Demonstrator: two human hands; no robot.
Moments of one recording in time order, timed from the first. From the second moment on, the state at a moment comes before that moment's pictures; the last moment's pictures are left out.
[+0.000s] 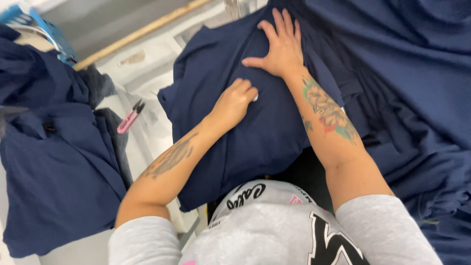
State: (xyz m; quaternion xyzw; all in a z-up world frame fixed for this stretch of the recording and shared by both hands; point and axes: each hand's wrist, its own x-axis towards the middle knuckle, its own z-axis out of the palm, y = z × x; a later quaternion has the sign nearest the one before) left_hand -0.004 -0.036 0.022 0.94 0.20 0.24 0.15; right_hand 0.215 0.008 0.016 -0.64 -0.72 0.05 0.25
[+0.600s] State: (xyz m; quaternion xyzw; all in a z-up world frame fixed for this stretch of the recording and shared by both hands) left_hand -0.032 -0.044 0.016 0.91 0.18 0.18 0.32; right_hand 0.212 0.009 0.020 -0.65 -0.72 0.05 0.24
